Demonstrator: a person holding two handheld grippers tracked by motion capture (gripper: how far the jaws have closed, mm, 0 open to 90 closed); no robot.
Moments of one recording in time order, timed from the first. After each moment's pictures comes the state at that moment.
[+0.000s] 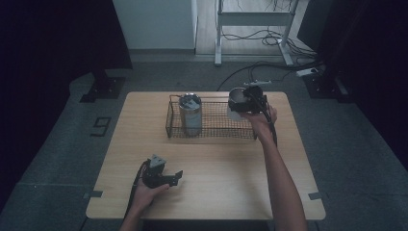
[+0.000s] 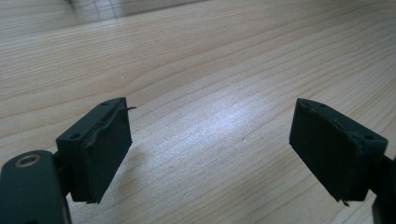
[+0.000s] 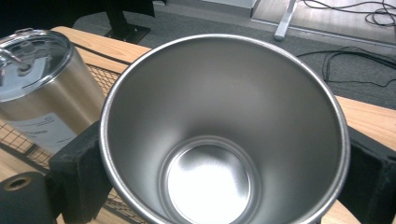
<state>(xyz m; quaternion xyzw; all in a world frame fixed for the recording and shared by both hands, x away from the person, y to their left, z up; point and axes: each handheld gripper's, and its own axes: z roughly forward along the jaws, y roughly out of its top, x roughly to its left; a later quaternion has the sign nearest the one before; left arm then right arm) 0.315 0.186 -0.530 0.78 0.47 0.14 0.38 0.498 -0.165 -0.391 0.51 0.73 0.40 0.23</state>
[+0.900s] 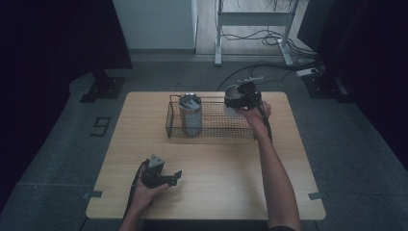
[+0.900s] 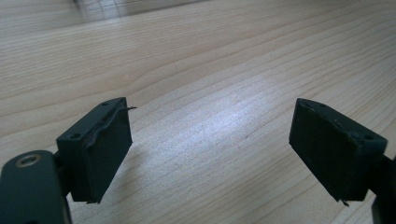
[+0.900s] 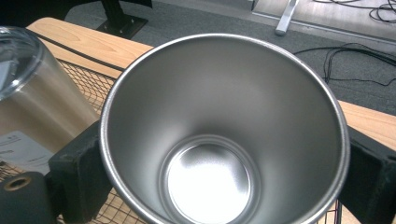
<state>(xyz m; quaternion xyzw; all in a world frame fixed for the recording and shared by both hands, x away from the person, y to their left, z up) 0.315 0.189 -0.530 0.78 0.47 0.14 0.38 0.529 -0.152 -0.402 0.50 0.74 0.38 0.23</state>
